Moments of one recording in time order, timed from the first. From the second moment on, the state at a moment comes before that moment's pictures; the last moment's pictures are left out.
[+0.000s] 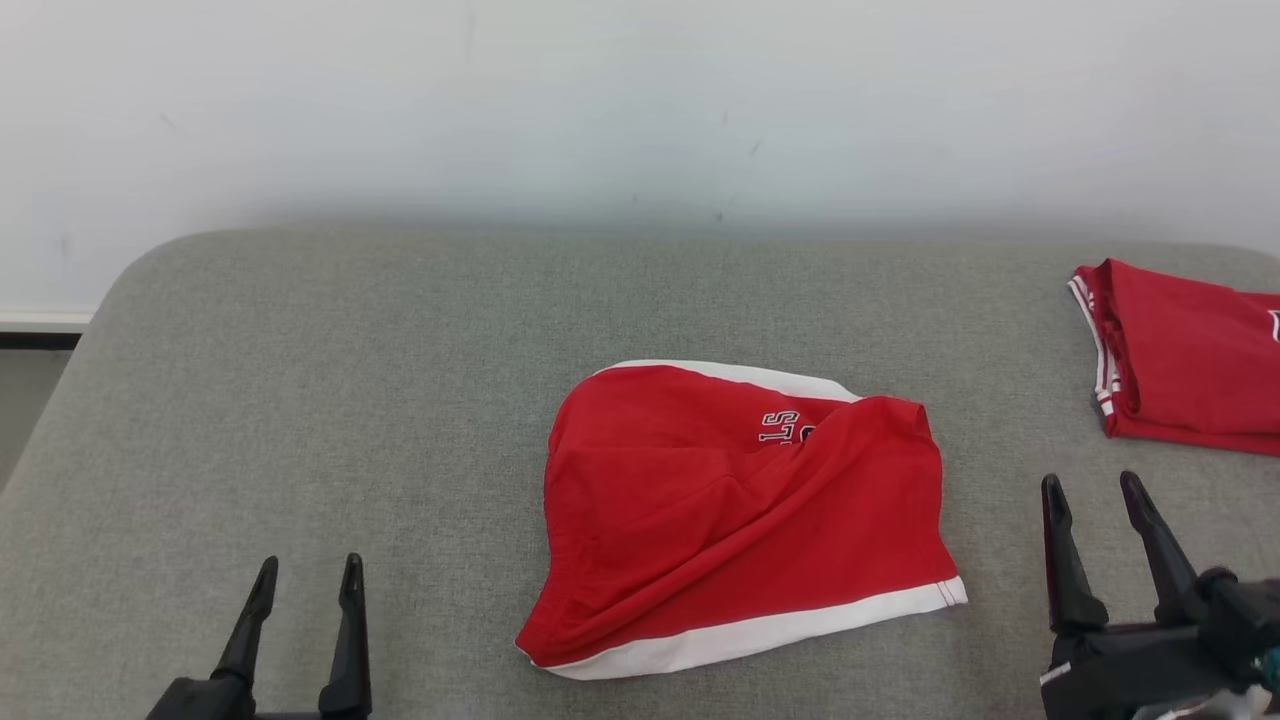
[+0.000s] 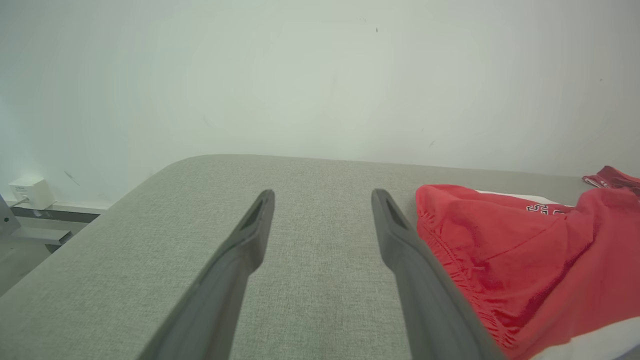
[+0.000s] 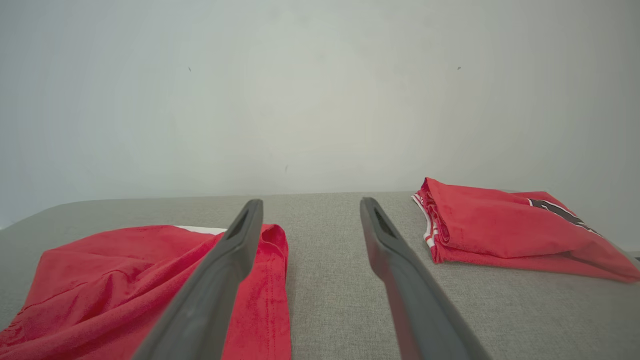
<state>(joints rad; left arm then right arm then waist) -0.01 0.09 0.01 0.15 -0.17 -0.13 -0.26 -0.09 -0.22 0.00 0.23 0.28 0.13 -0.26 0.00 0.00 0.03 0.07</state>
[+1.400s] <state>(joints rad) -0.26 0.50 -0.73 0.38 -0.44 -0.13 -0.26 -0.08 -0.29 0.16 0.42 0.31 0.13 -0.26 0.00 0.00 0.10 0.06</state>
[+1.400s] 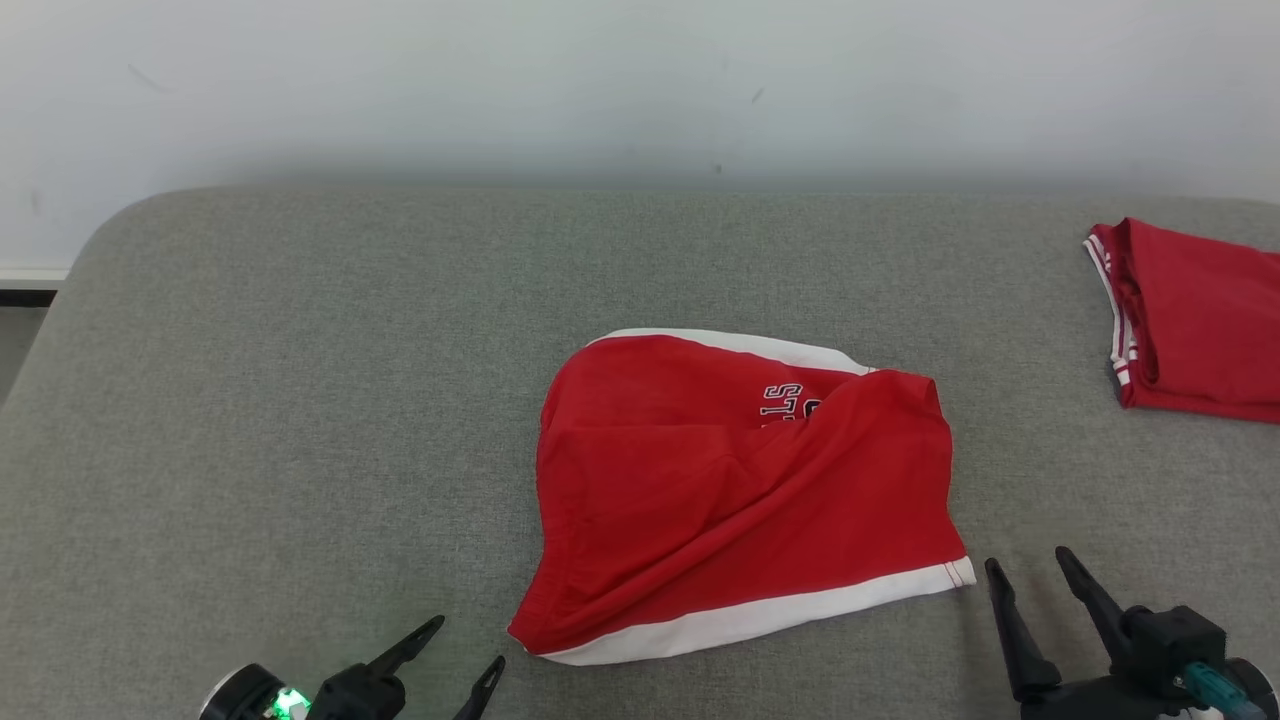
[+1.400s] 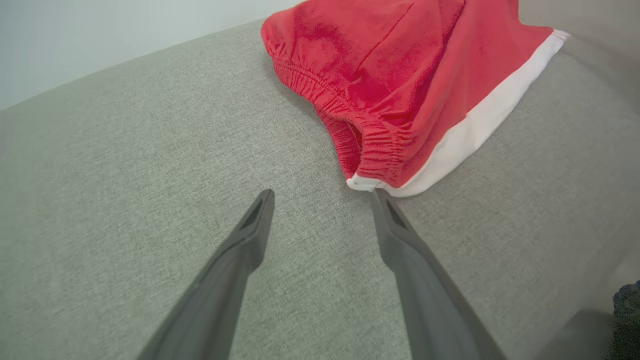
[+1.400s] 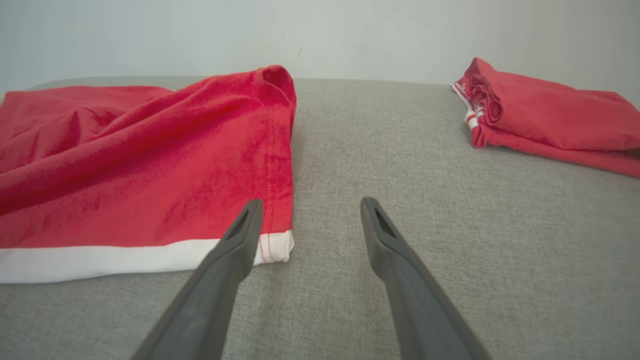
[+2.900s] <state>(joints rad) -0.49 0.51 -0.82 0.22 -0.58 -0.13 -0.26 -0.30 -0.34 0.29 0.41 0.45 0.13 -0.26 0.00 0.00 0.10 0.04</state>
